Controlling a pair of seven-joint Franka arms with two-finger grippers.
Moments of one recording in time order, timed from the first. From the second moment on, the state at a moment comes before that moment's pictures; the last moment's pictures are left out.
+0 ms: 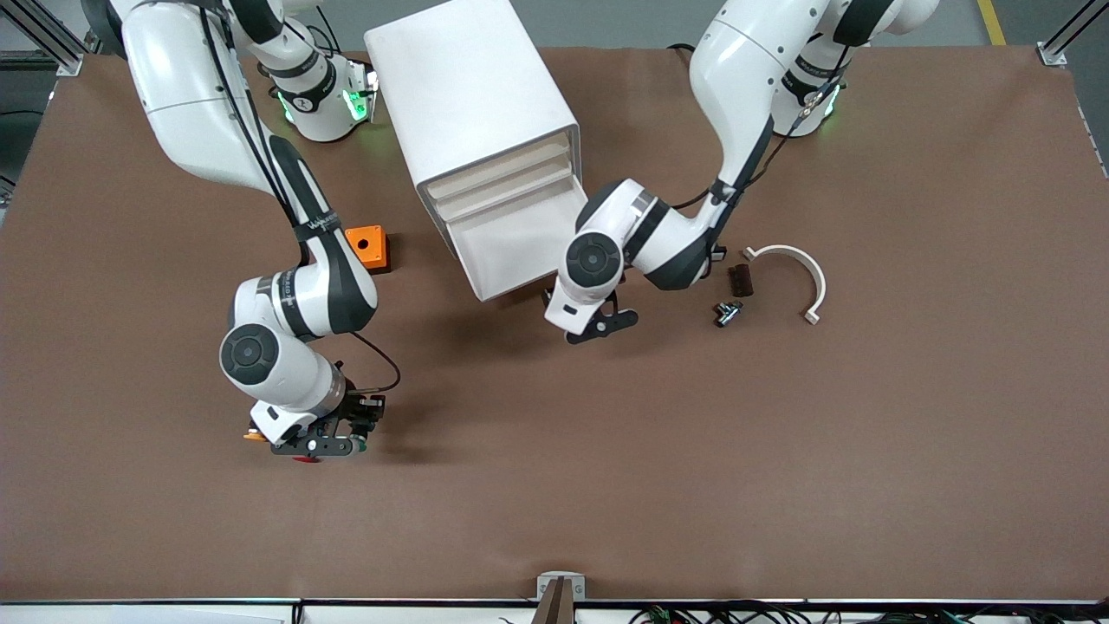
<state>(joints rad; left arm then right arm) -0.74 0.74 -0.05 -1.48 -0.18 2.03 -0.96 0.28 0.73 -0.04 -1.52 0.06 2.33 0.23</state>
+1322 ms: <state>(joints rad) -0.77 0.74 -0.26 -1.52 -0.25 2.00 -1.19 0.16 0.72 -0.05 -1.44 -0.01 2.39 0.22</state>
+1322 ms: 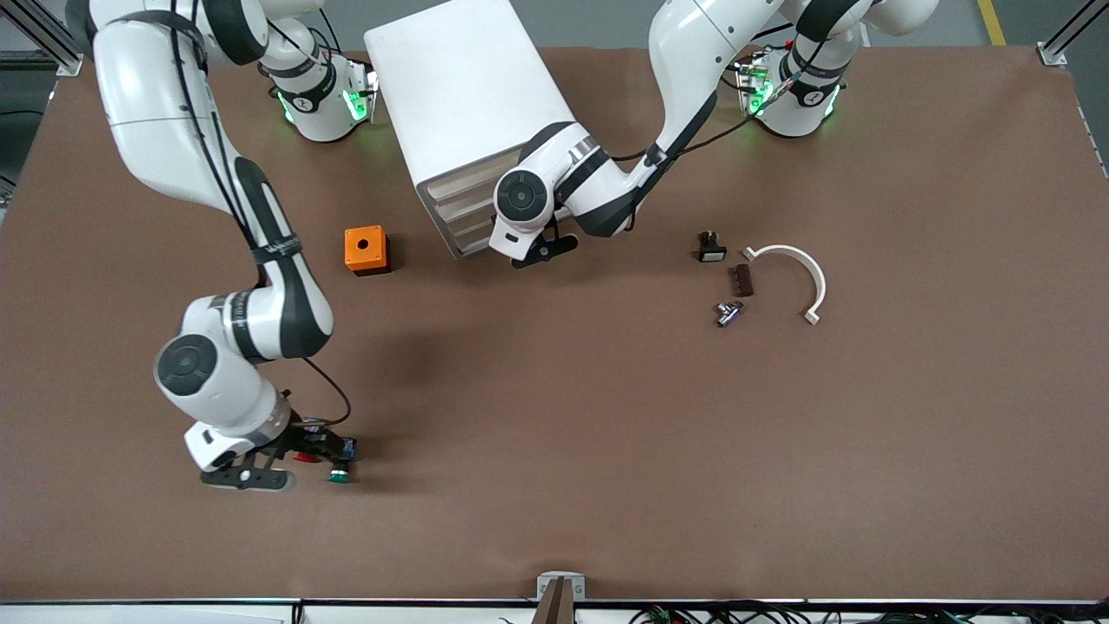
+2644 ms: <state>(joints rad) 0.02 0.23 -0.22 -1.46 0.03 1.61 -0.57 0.06 0.05 -0.04 -1.47 0.01 1.60 0.13</state>
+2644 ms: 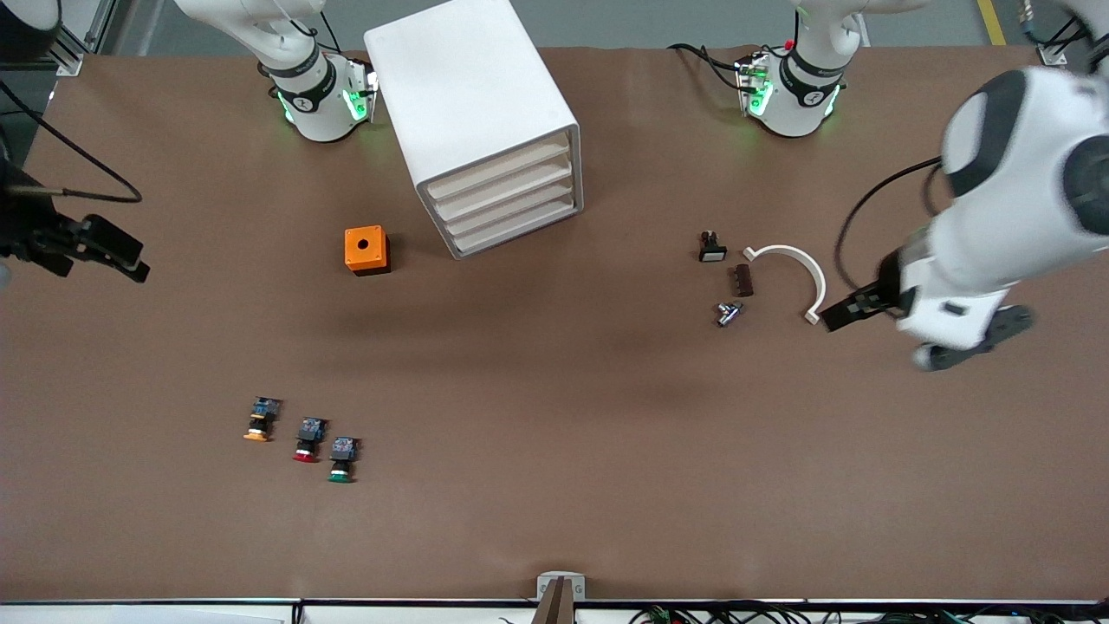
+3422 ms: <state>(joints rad) 0.09 -0.01 -0.19 -1.51 0.03 1.47 -0.22 0.04 0.04 -0.04 -1.52 0.02 1.61 0.12</state>
